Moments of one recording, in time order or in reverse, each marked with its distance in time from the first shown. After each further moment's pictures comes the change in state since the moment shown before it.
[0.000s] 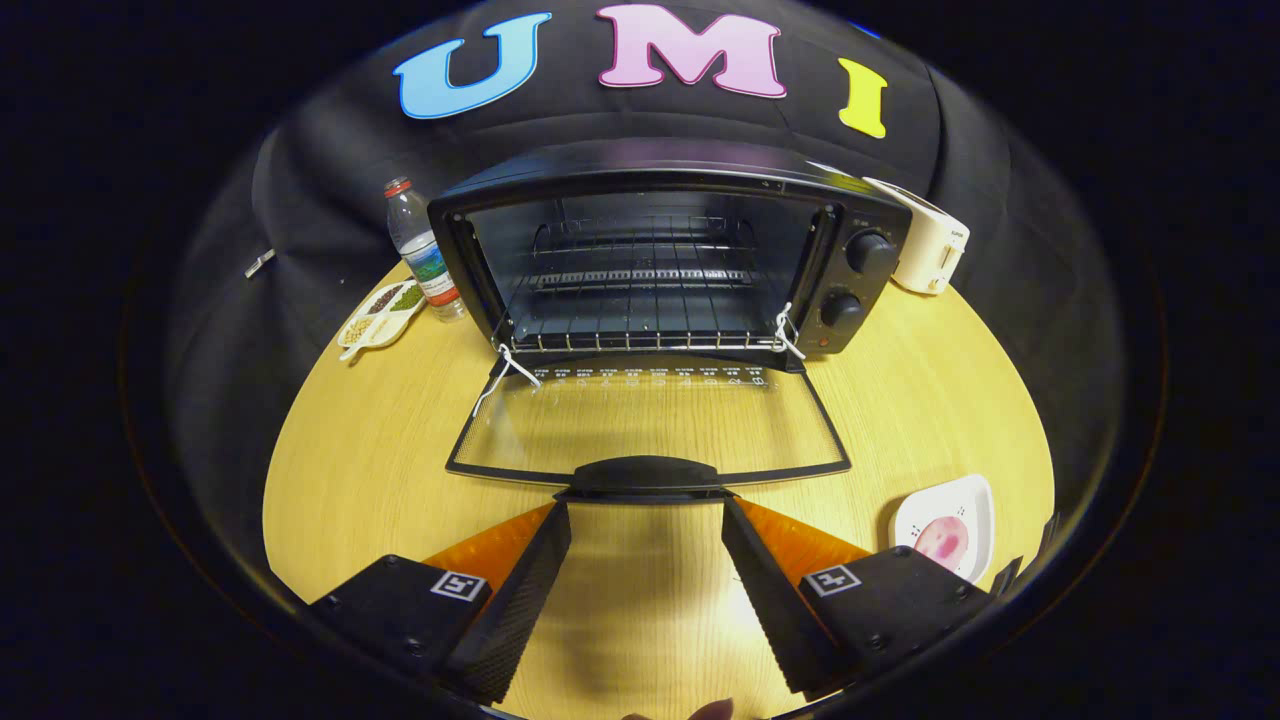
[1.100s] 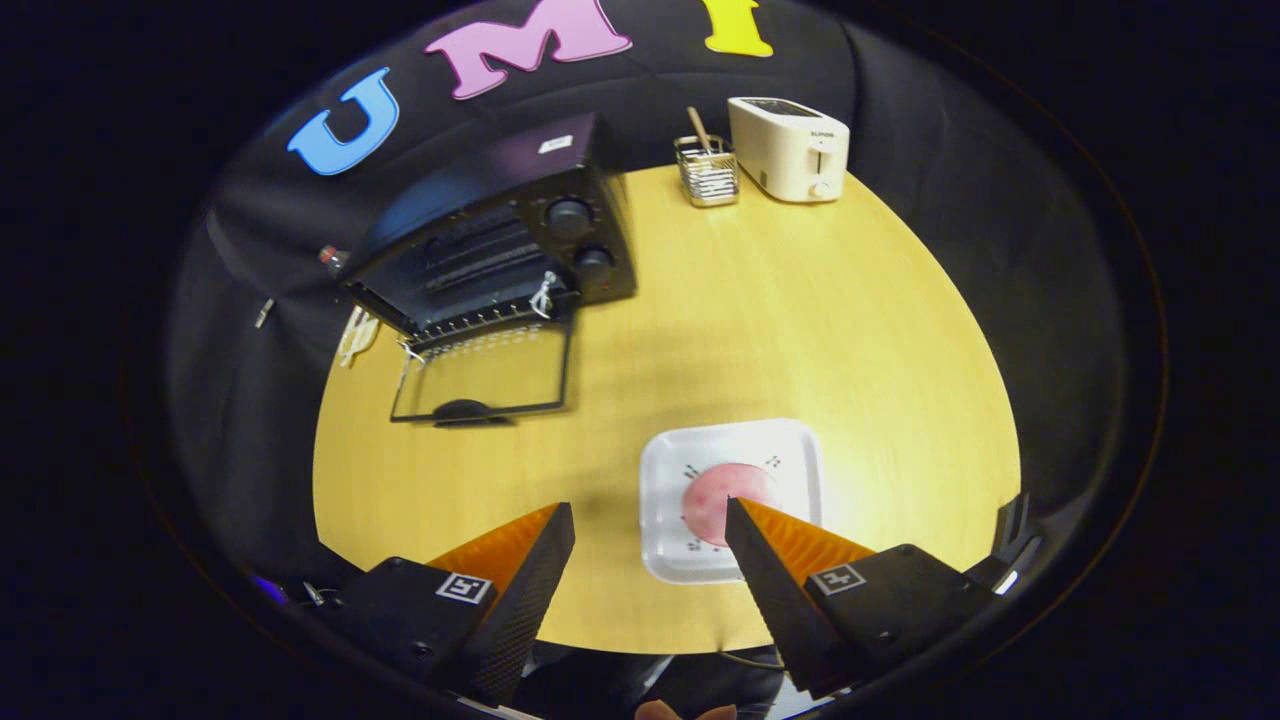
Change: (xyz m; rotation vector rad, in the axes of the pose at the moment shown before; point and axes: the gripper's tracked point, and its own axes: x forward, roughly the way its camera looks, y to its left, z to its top) arm -0.080 -0.243 -0.013 0.139 0.294 0.063
